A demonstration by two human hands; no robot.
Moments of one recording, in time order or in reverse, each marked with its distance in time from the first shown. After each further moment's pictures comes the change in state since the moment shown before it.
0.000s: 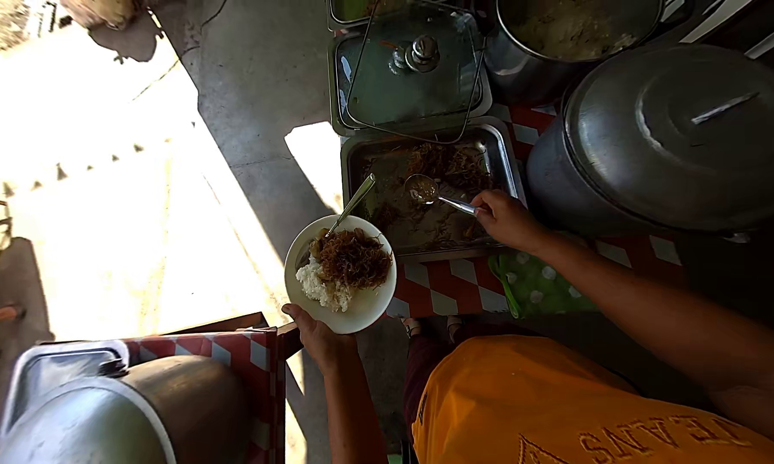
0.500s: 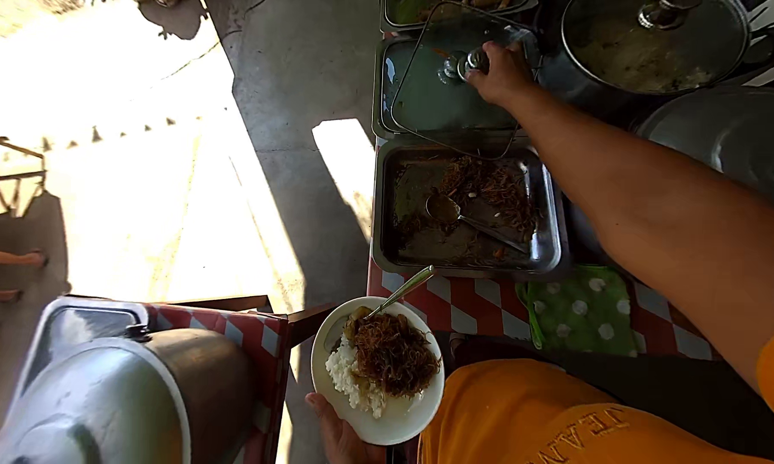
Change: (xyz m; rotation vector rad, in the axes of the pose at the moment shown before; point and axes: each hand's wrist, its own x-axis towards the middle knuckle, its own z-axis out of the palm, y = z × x) left_hand -0.092 0.024 -0.076 -0.010 0.124 -0.084; right_hand 0.235 -0.096 -0.081 -0.124 0.256 -0.051
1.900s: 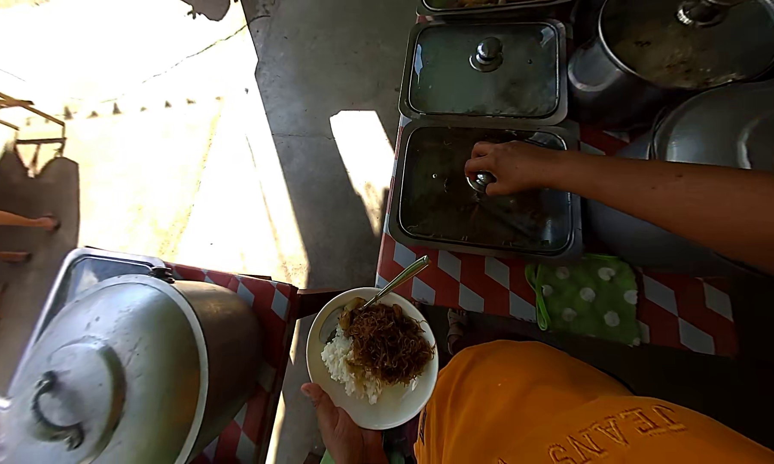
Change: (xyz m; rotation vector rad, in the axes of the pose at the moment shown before) left_hand -0.009 0.000 -0.046 -0.163 0.019 0.076; right_hand -0.139 0.000 0.020 -0.376 -0.591 -0.721
